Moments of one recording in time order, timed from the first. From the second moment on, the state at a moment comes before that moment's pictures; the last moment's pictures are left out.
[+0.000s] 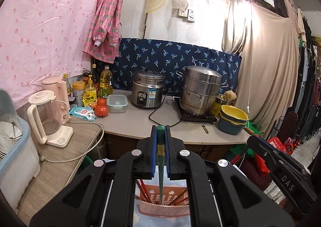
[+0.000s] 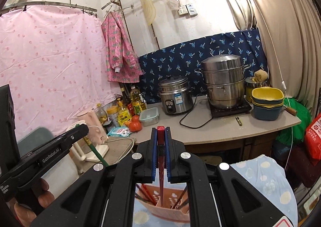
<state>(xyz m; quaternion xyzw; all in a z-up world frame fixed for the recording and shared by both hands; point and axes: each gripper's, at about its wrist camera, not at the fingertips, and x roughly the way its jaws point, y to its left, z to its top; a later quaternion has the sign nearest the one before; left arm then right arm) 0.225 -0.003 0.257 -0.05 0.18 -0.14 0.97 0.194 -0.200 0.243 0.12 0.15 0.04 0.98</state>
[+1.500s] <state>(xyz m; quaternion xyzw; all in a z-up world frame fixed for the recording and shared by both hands) 0.192 0.007 0.113 -0.05 0.30 -0.08 0.95 0.145 -0.191 0.095 0.14 0.28 0.02 0.95</state>
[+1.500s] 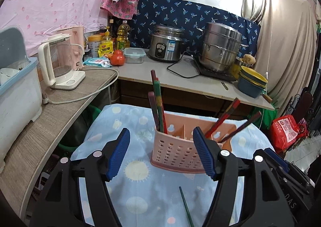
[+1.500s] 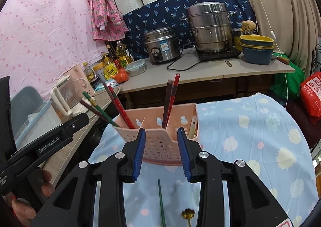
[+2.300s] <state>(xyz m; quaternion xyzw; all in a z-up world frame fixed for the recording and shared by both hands) 0.116 -0.002 0.056 -0.03 0.36 -0.08 0.93 0.068 -0.188 0.038 0.12 0.34 0.01 0.93</state>
